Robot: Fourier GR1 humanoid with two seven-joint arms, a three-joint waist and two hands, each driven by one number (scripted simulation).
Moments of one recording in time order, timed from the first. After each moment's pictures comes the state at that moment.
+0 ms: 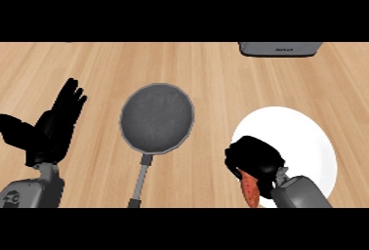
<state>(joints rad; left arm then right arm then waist) -0.15 0.21 0.04 -1.61 0.15 0.11 0.24 -0.20 -0.21 0.37 -1.48 1.30 0.49 -0.39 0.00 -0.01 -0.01</state>
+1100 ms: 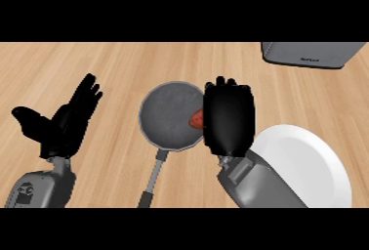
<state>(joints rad) -0.20 0.19 -0.01 -1.59 0.14 0.08 0.25 -0.59 0.00 0.49 -1.63 1.45 0.32 0.83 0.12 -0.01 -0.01</state>
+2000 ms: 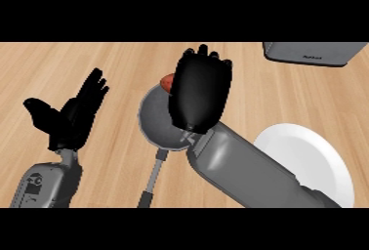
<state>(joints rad) -0.25 0.18 -0.02 -1.54 0.13 0.08 0.25 -0.93 -0.02 0.57 -1.40 1.31 0.14 1.22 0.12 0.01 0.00</state>
